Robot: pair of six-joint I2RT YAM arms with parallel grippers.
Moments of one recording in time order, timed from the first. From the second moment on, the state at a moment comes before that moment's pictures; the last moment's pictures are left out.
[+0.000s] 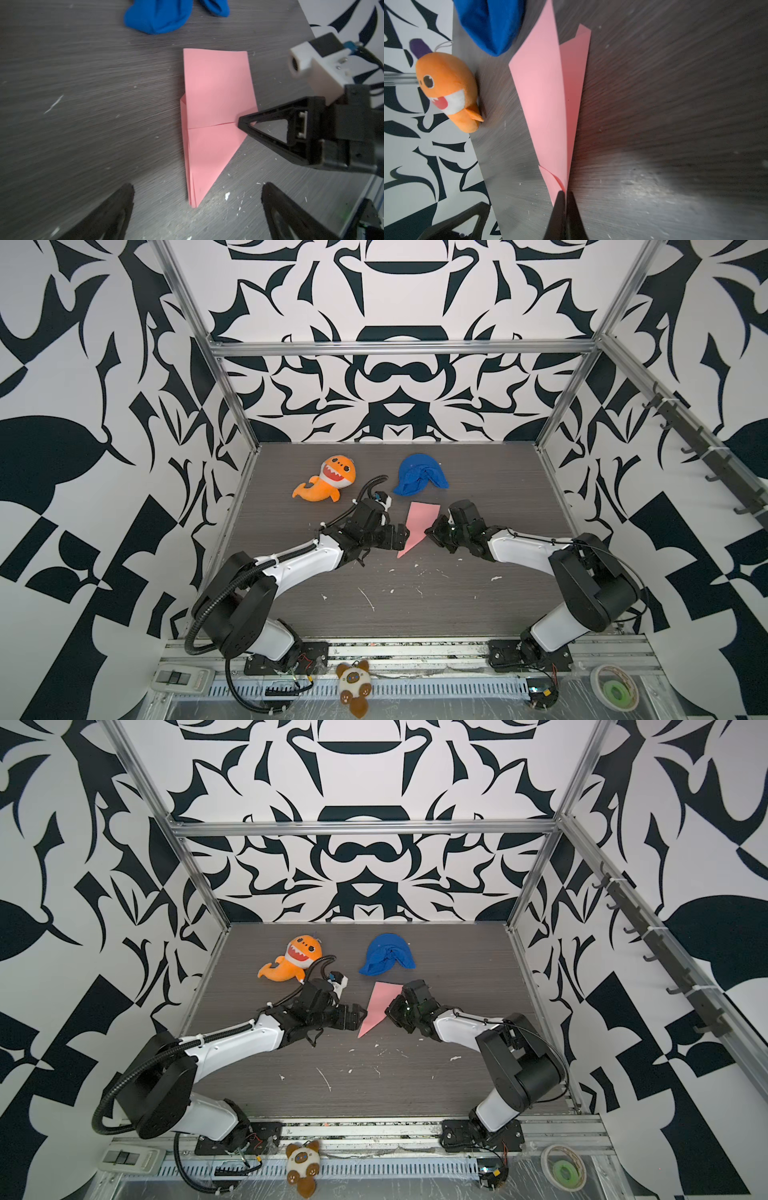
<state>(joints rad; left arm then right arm) -0.75 1.49 0.81 -0.03 0.10 -0.44 0.51 1.58 0.73 0.06 -0.25 1.20</state>
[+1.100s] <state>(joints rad) -0.84 1.82 0.73 0.52 0.05 0.12 0.45 1.63 0.88 -0.18 -0.38 1.33</state>
